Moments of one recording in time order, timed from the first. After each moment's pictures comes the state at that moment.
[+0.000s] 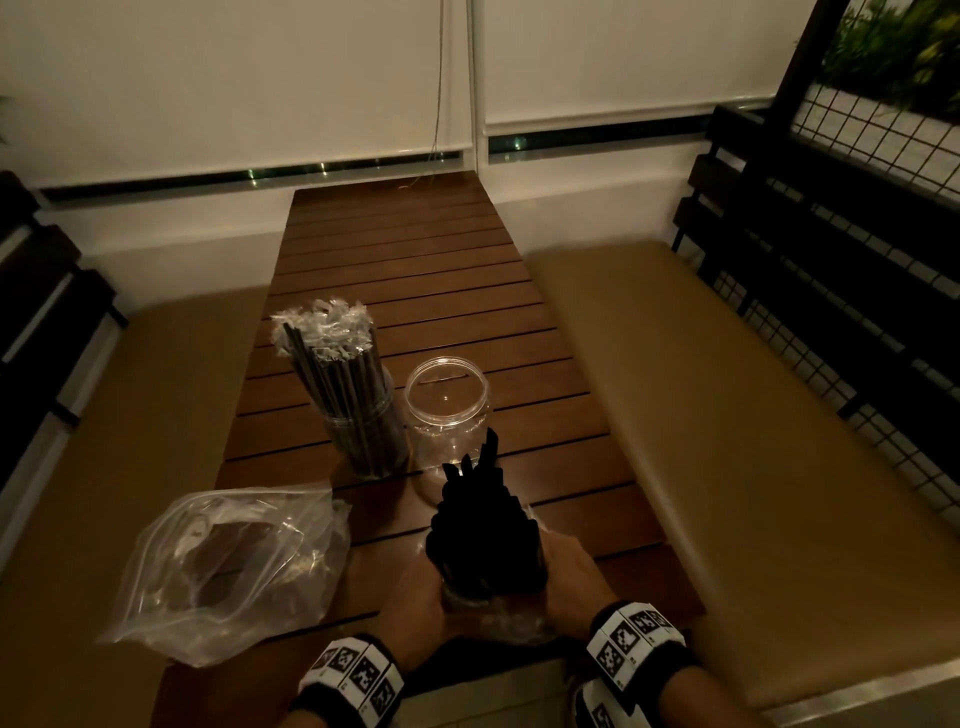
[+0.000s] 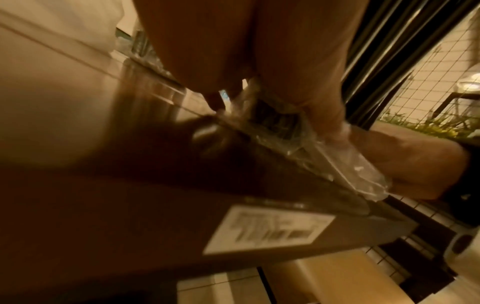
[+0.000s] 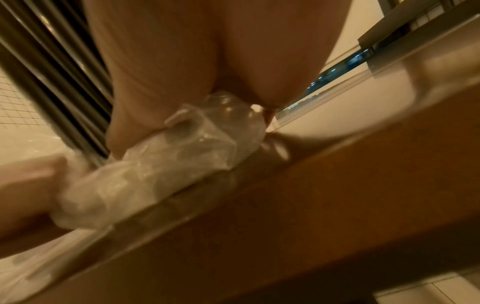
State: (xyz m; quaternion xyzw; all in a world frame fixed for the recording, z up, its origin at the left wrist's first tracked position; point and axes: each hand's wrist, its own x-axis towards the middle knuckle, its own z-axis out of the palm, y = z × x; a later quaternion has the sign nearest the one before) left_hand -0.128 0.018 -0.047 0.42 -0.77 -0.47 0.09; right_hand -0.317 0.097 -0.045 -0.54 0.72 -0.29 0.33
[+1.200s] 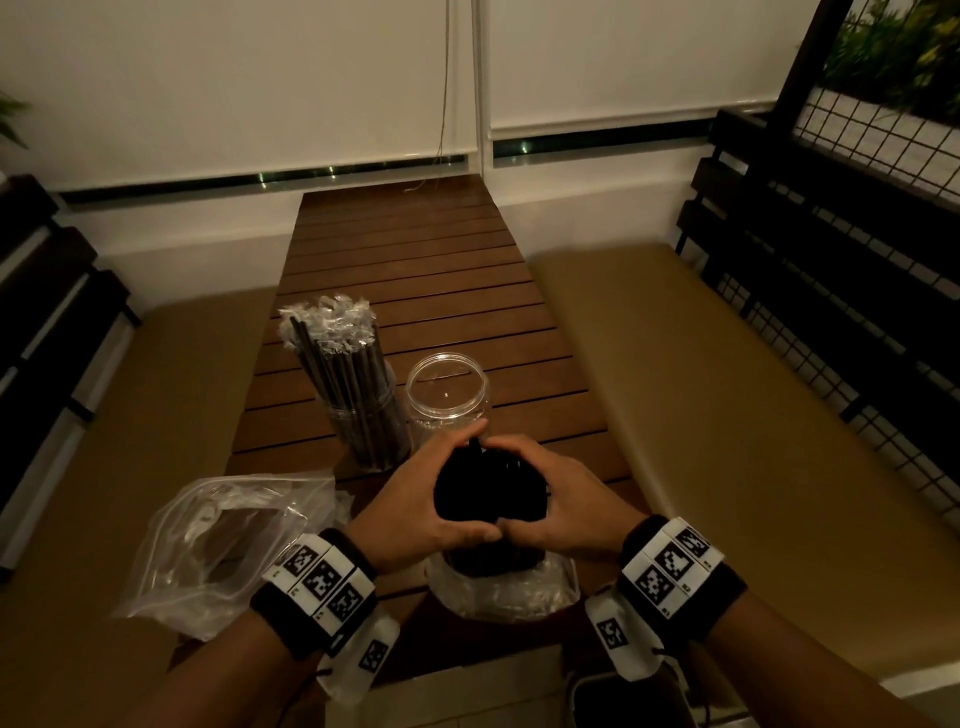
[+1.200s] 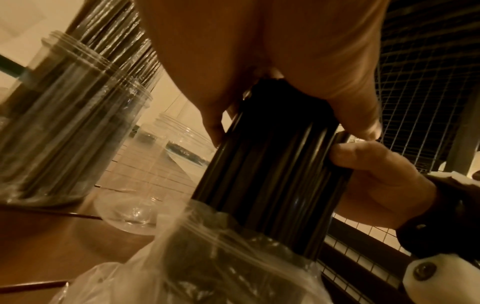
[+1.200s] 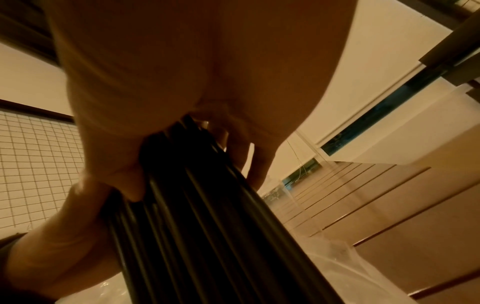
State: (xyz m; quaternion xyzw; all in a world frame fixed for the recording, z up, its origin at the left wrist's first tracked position) left_hand -0.145 -0.014 0.077 0.25 -0.84 -0.44 0.19; right_hand -0.344 0.080 0.064 -0.66 0.56 -0.37 0.34
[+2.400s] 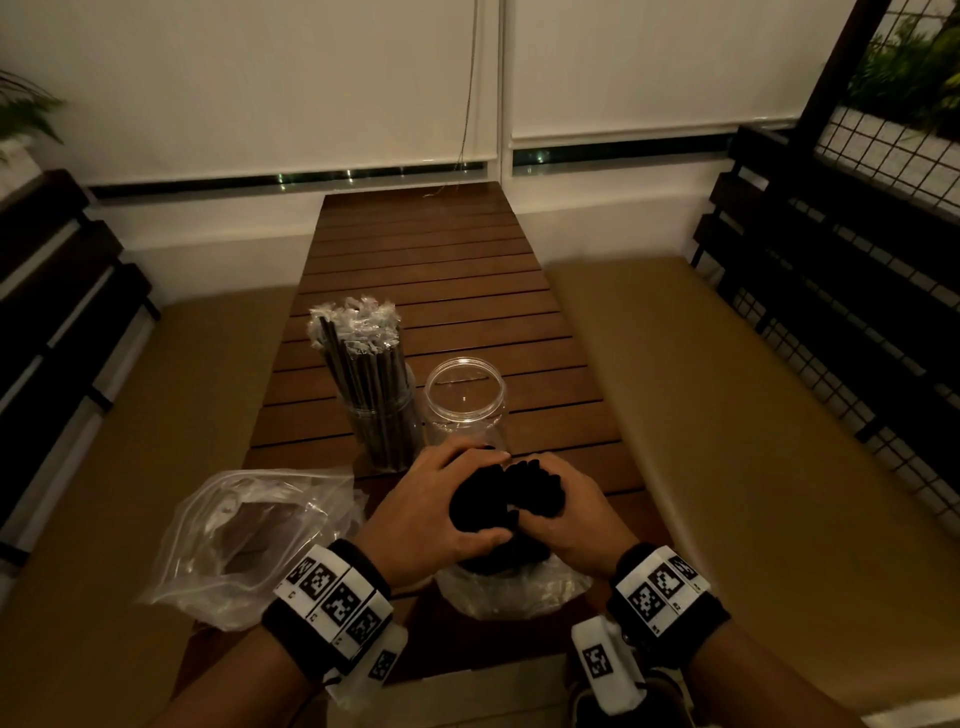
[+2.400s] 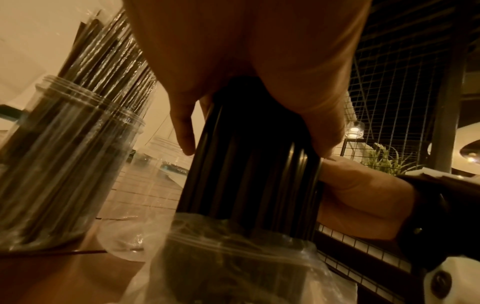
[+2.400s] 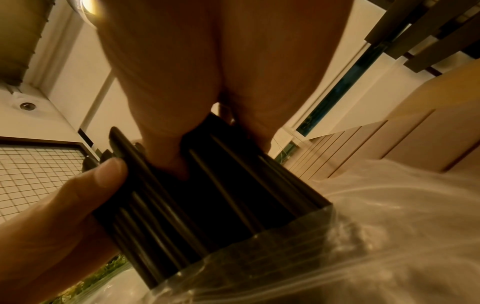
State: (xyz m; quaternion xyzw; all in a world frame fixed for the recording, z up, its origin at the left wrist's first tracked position) left_hand -0.134 -0.006 0.077 0.29 -0.91 -0.27 0.16; right_hand -0.327 0.077 0.034 -0.55 0.59 -0.47 0.35
